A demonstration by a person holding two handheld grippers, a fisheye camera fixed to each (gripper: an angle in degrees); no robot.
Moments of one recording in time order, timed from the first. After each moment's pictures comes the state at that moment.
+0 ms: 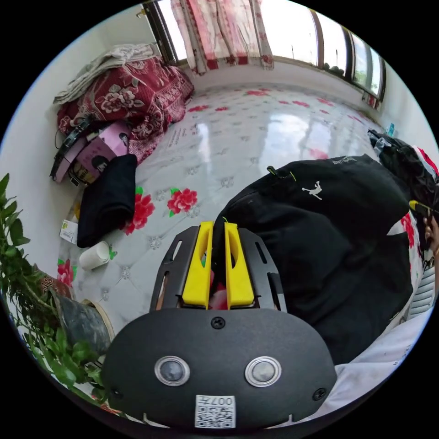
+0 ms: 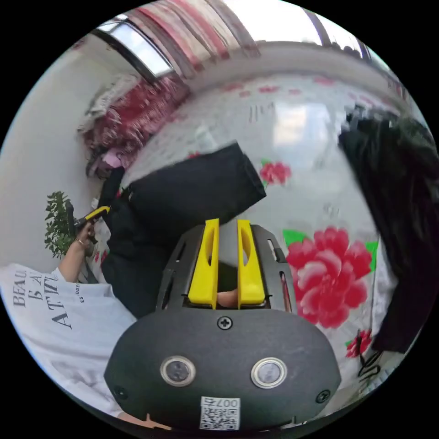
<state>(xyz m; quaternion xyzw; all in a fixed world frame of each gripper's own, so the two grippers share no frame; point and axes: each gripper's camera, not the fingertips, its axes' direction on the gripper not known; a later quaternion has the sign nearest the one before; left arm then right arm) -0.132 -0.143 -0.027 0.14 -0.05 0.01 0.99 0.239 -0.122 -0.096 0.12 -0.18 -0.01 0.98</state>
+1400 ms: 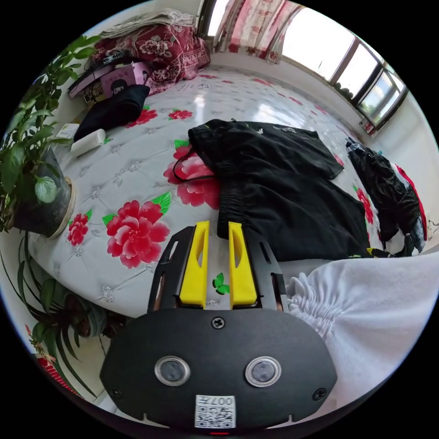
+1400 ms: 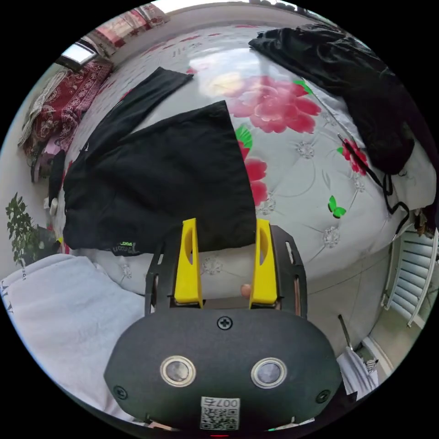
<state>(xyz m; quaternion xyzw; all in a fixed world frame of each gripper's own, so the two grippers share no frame) -0.212 0.105 -0.039 0.13 0.09 -0.08 0.99 0.186 0.074 -0.041 0.04 -0.05 0.13 0.99</state>
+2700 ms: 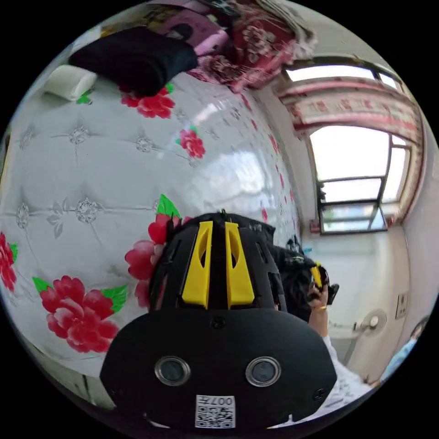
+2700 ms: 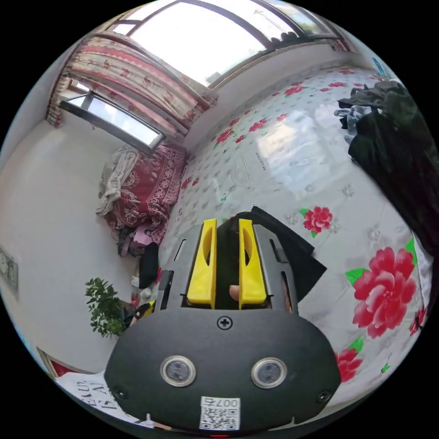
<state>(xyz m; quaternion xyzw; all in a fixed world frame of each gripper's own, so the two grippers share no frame) -0.415 -0.068 0.017 0.14 0.38 -0.34 0.85 0.201 -0.165 -0.174 0.28 -0.29 0.13 0.91</state>
